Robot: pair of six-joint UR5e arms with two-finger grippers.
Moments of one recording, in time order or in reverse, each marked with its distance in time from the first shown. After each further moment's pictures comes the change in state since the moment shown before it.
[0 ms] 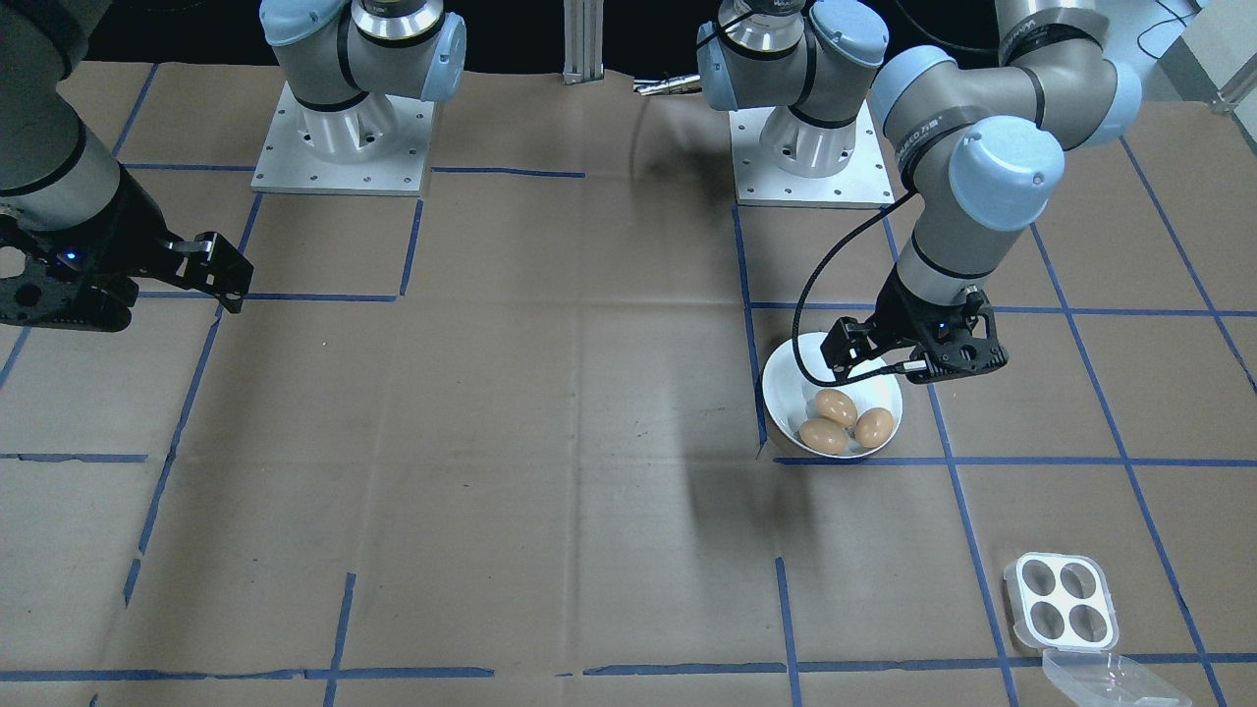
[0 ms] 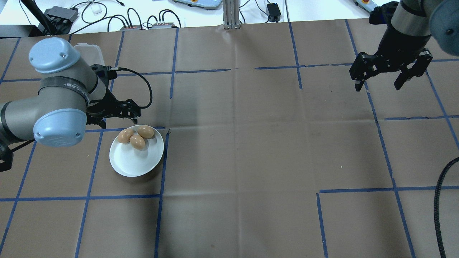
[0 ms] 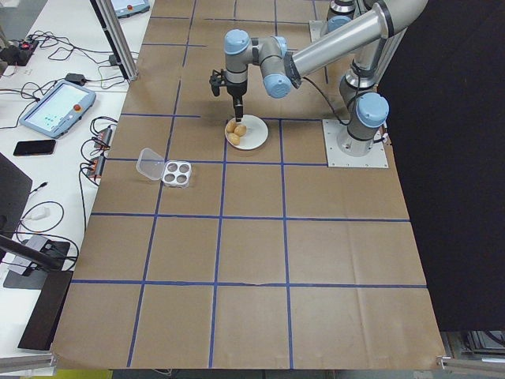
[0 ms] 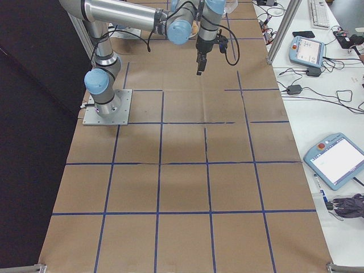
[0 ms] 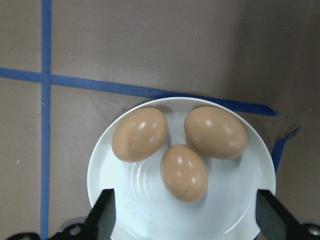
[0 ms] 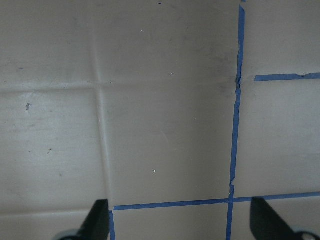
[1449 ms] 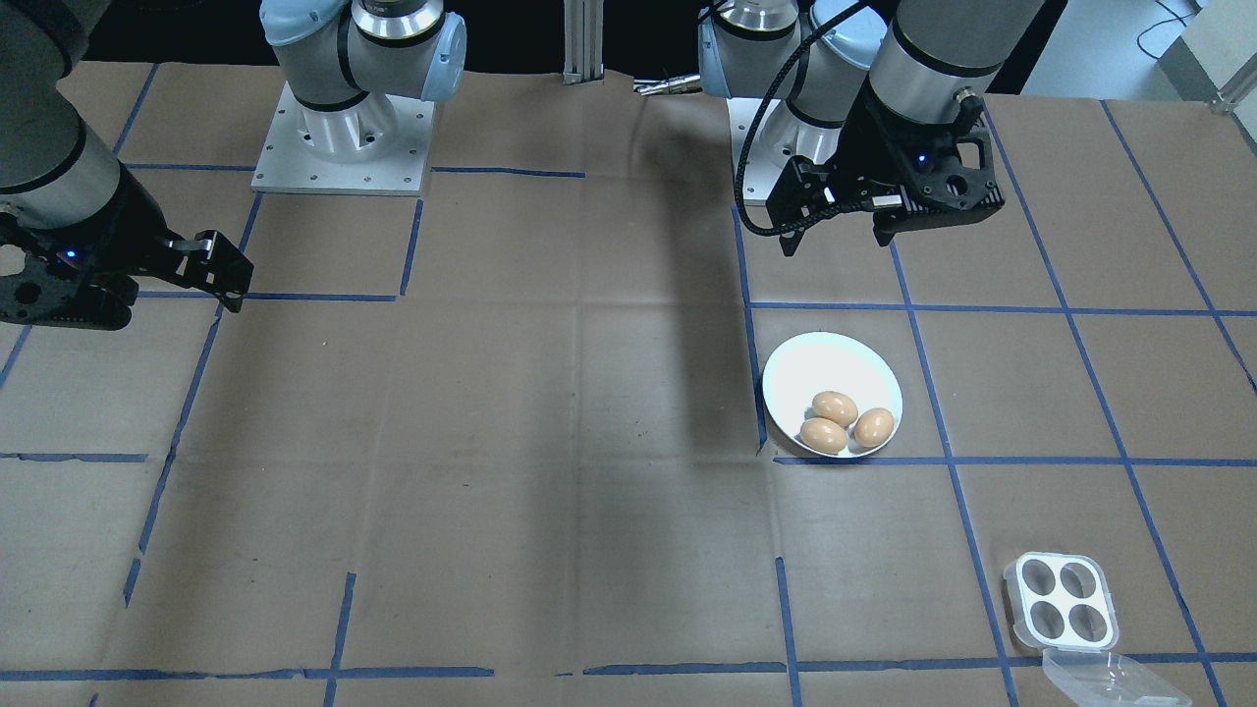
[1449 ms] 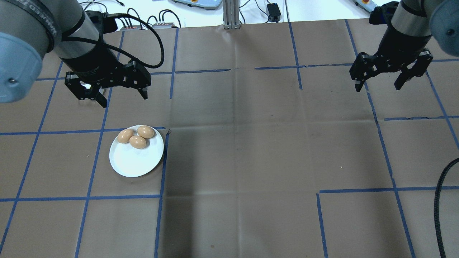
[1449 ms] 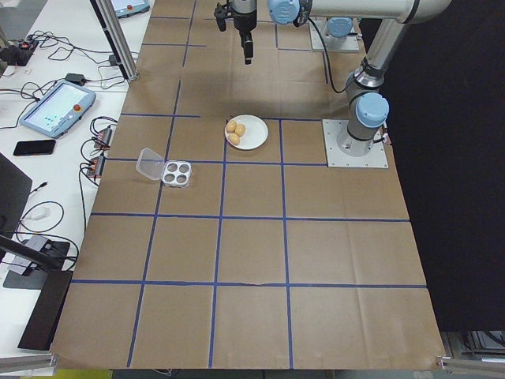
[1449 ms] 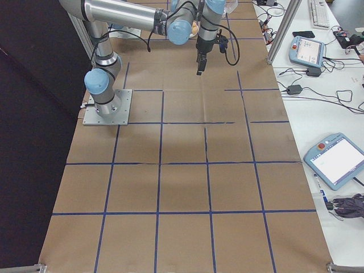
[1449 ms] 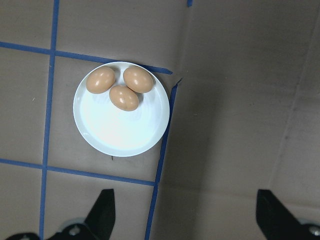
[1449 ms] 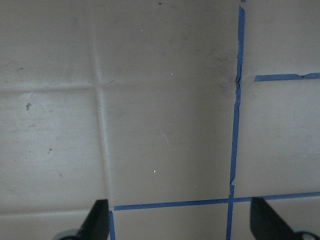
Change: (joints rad) left arm -0.175 0.081 0.363 -0.526 -0.065 -0.190; right arm 0.000 0.000 0.000 0.000 0.000 0.000
